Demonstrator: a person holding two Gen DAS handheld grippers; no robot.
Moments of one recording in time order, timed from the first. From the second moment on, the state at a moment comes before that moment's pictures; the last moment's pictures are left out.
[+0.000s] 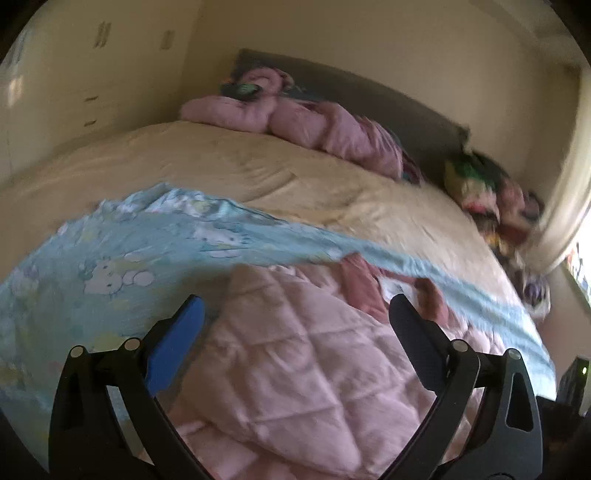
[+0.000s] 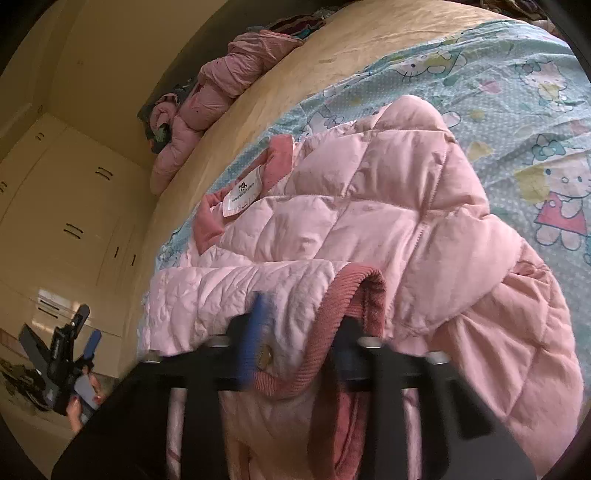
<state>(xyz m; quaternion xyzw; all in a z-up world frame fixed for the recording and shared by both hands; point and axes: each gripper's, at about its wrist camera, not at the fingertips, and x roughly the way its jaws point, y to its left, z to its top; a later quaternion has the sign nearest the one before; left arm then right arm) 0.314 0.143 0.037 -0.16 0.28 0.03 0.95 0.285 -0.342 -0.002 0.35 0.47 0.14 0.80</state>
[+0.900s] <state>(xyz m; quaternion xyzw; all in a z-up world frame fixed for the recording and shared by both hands) 0.351 0.103 -0.003 -0.08 0.35 -0.04 0.93 0.340 -0.331 0.059 0.23 0.36 0.10 0.90</state>
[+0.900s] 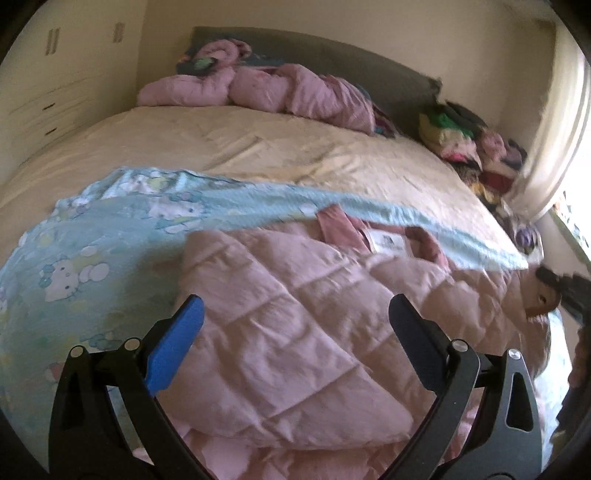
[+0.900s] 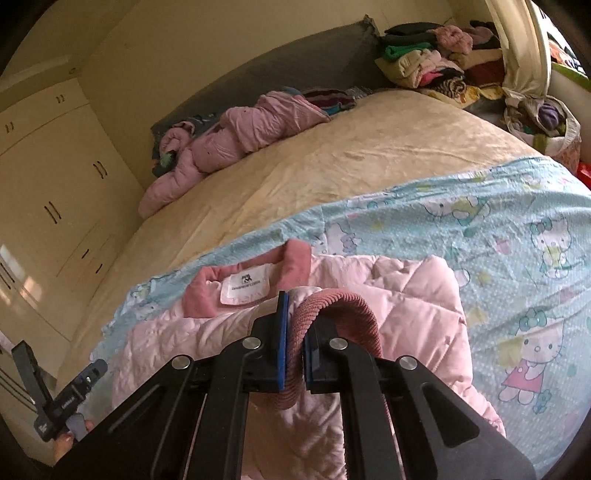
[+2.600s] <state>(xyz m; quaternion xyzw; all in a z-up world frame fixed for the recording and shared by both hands) 0.372 0.060 -0.066 -0.02 0.44 -0.10 0.89 0.340 -0.193 -0.026 0.05 0.51 0.15 0.85</state>
